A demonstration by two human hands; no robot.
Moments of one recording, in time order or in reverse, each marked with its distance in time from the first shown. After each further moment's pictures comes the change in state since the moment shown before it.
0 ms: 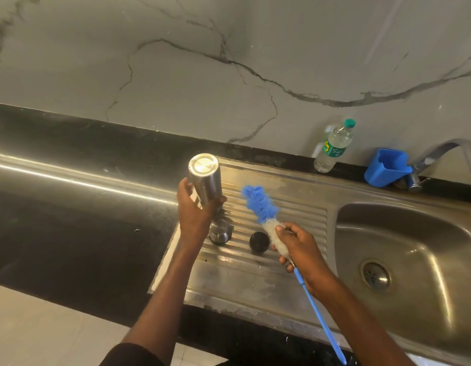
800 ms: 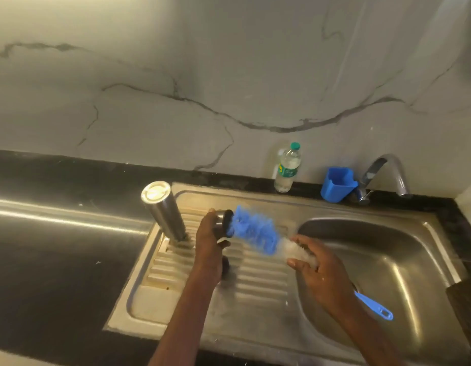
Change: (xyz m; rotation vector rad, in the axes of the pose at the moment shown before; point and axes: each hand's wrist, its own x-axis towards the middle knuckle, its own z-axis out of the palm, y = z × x) left_hand -0.083 0.074 0.107 -0.538 -0.166 -0.397; right_hand -0.032 0.007 -0.138 -0.445 0.226 -0.543
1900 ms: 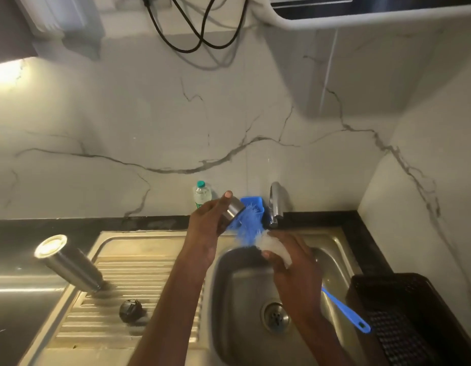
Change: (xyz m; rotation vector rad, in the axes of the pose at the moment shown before) left_hand -0.096 0.014 0.263 0.186 -0.295 0.120; right_hand 0.007 0.044 -0.179 -0.119 0.444 -0.097
